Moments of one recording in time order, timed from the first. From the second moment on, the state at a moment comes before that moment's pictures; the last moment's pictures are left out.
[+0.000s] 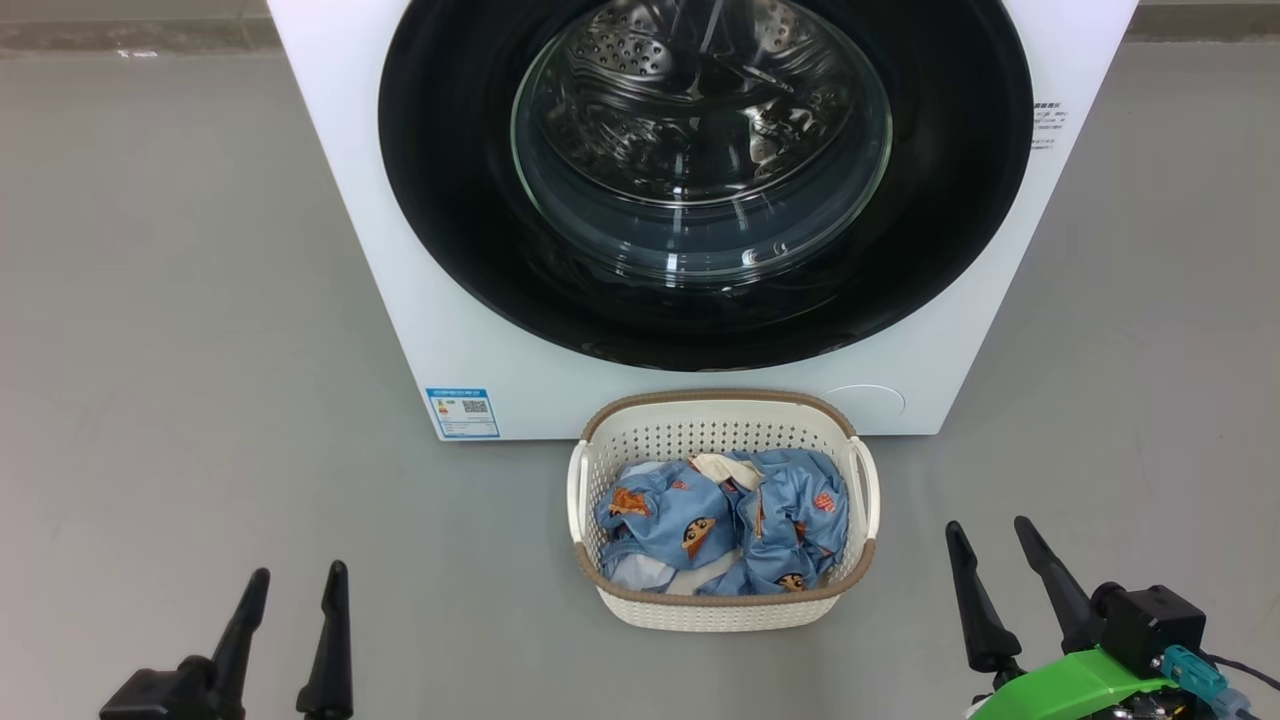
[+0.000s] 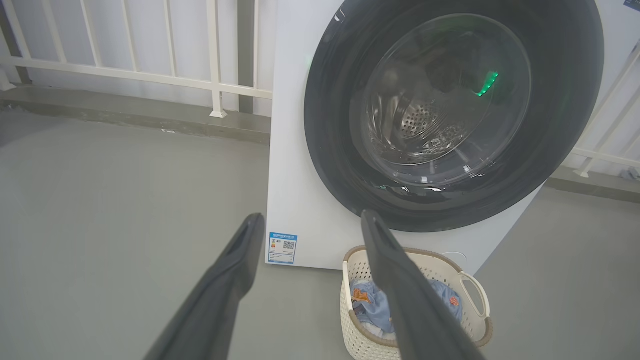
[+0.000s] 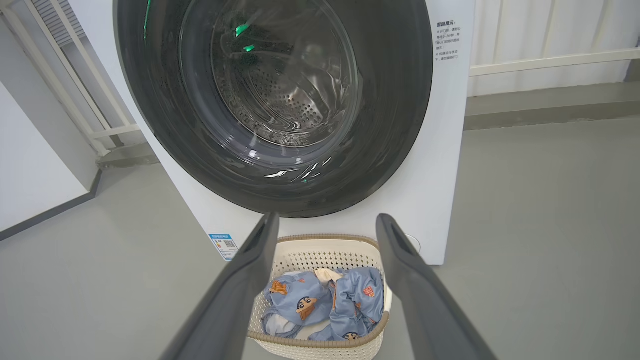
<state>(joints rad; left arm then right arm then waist) 0.04 0.12 -0.07 0.13 -0.37 -0.13 -0.25 -0.04 -0.05 -0.03 0.25 0.24 0.13 -0.25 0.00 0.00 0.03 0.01</state>
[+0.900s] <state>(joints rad) 0.04 0.13 -0.07 0.14 -0.32 -0.13 -0.25 -0.04 -0.04 -0.03 0.25 0.24 0.13 -0.25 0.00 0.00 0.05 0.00</state>
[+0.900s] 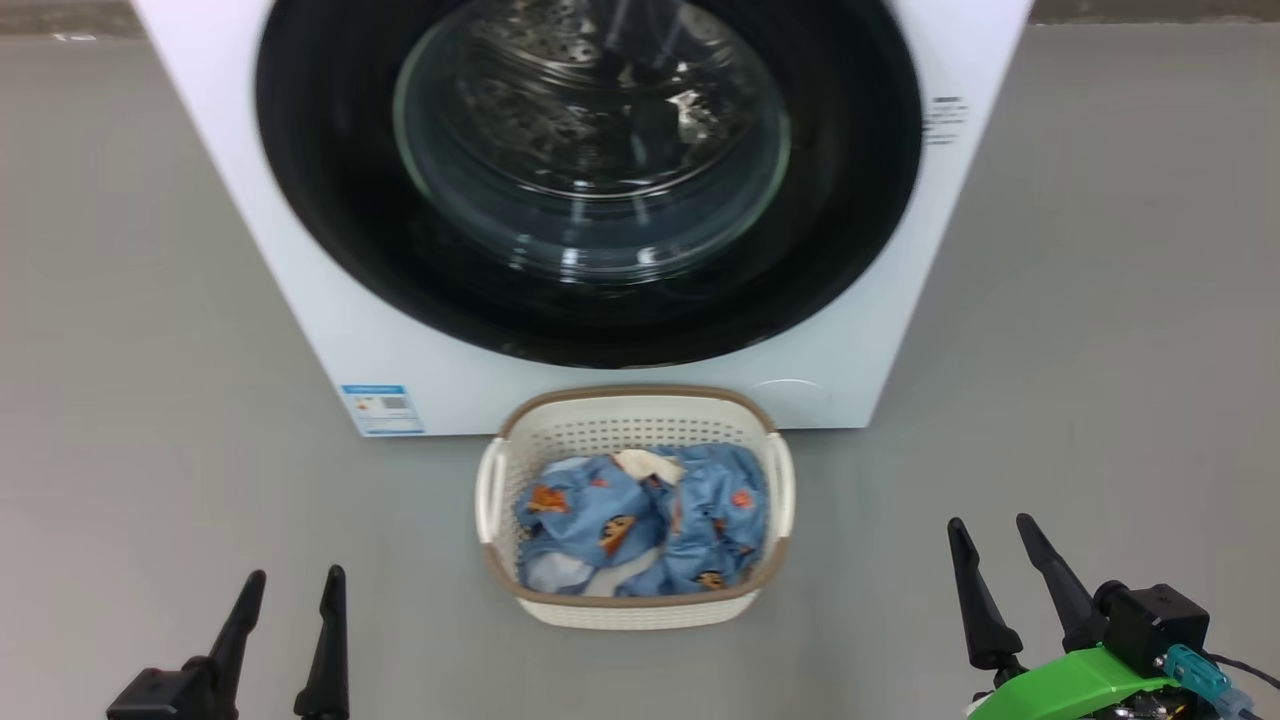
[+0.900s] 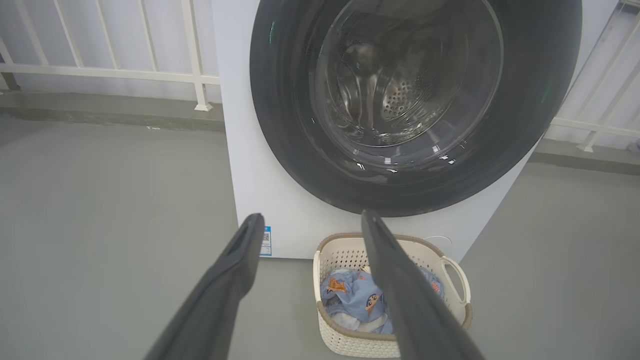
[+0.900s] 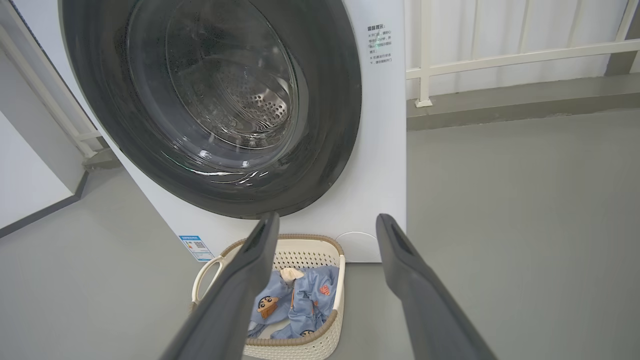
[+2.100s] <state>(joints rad) 0.04 0.12 -0.09 0.13 -0.39 -0.13 -0.25 -0.04 -0.05 -0.04 0.25 0.26 0.13 -0.25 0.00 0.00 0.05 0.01</state>
